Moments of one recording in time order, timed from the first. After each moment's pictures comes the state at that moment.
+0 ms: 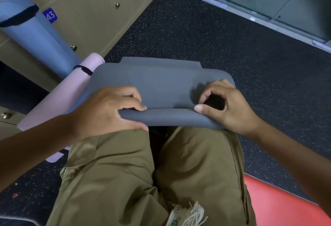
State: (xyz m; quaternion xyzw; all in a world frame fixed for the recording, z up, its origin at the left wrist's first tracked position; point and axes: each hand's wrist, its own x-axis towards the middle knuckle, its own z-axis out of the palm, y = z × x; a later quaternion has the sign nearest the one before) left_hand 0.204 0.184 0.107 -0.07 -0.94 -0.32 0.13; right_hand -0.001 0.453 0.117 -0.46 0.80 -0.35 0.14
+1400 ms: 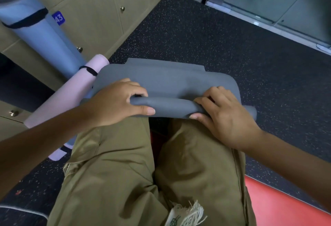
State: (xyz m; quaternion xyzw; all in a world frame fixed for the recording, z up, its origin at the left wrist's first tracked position) left_hand 0.183 0.185 0.106 0.08 -0.94 -0.34 -0.01; right_hand 0.024 0.457 0.117 -0.59 0.79 -0.11 -0.07
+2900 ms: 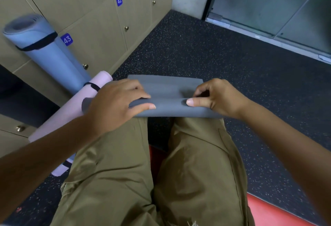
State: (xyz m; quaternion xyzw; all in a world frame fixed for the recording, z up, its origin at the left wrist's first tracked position) left_hand 0.165 0.183 0.122 0.03 -0.96 -0.16 0.22; right_hand -0.046 0.403 0.145 -0.46 0.82 -0.25 0.23
